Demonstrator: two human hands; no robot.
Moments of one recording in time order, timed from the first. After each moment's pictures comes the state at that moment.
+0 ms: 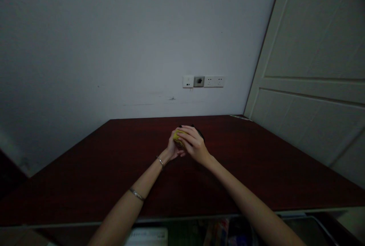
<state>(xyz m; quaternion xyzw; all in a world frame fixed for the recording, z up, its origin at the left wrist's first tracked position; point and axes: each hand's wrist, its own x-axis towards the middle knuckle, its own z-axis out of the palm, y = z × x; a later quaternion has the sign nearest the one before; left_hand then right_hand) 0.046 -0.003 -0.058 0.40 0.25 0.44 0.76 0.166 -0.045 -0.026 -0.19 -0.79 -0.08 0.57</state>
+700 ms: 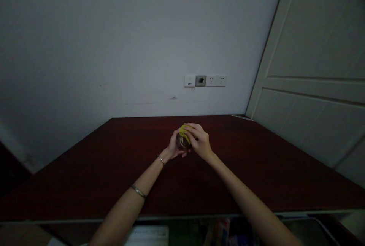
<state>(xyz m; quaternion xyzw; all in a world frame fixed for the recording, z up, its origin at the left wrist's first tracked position) 0.041 -0.002 -0.059 0.50 0.24 0.38 0.74 0.172 -0.037 -0.026 -0.26 -0.74 0.00 0.62</state>
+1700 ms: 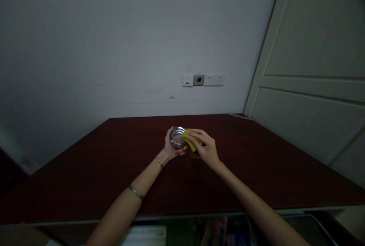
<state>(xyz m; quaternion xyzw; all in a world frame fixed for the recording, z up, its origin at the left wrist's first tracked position) 0.038 -0.009 -0.047 0.43 0.12 0.35 0.82 0.193 -0.063 -0.032 -0.29 -0.71 0.08 0.64</state>
